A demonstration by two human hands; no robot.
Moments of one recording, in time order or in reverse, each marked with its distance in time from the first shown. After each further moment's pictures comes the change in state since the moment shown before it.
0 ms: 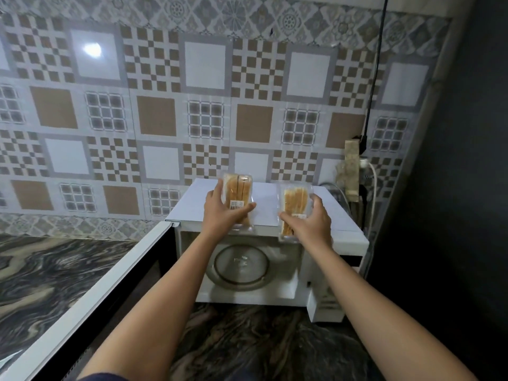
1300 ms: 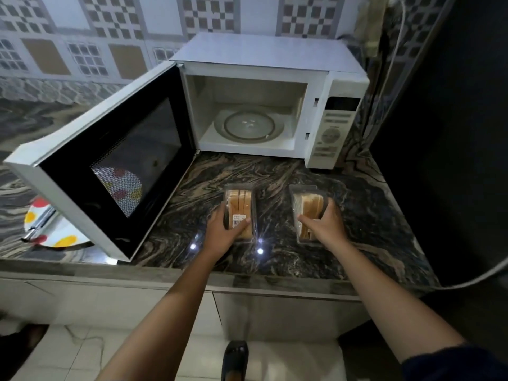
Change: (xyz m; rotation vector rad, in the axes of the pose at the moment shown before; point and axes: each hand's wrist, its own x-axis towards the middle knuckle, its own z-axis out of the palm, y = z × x) left_hand -0.351 -0.123 0.022 0.093 -0.231 -0.493; right_hand -0.240 0.195 -0.067 -0.244 -0.361 0.382
